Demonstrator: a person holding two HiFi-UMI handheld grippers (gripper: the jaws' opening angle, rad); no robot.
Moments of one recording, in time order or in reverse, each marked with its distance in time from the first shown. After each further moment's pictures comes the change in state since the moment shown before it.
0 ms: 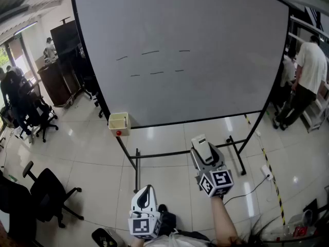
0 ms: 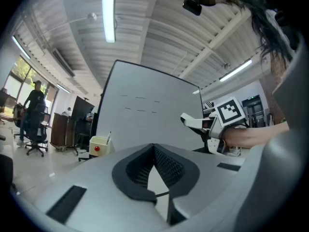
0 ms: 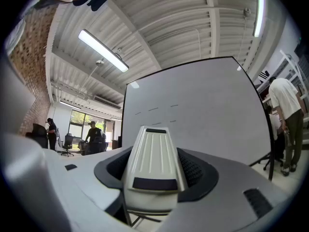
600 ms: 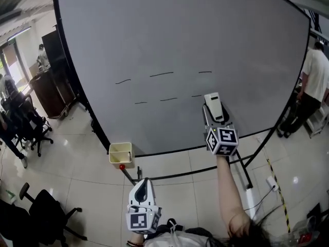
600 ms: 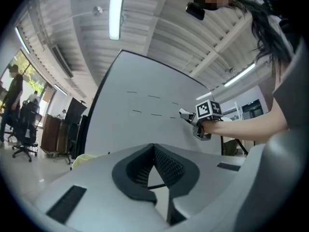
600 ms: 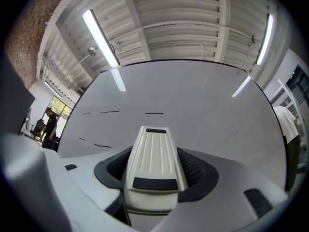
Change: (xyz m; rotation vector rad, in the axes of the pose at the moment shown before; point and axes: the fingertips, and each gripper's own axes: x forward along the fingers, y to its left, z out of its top) left arm 0.194 0.123 0.038 -0.030 -0.108 0.001; right arm 0.278 -0.125 0.097 -0.162 -0.163 -0.229
